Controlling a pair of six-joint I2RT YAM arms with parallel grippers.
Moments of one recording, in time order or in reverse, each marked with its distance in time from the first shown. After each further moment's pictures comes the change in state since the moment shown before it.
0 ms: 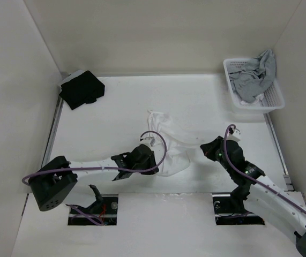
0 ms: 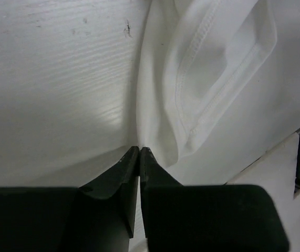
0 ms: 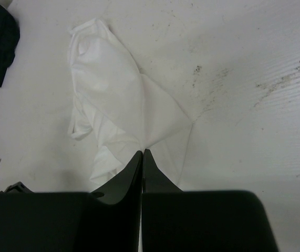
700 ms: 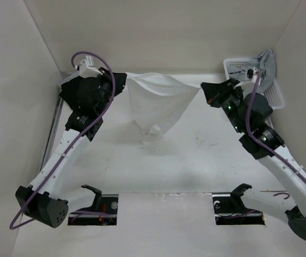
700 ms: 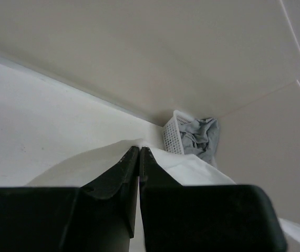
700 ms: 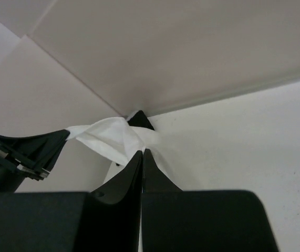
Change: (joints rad) left arm 0.597 -0.140 0.767 -0.126 -0.109 0.031; right arm -0.013 0.362 0.861 0.053 -0.016 -0.259
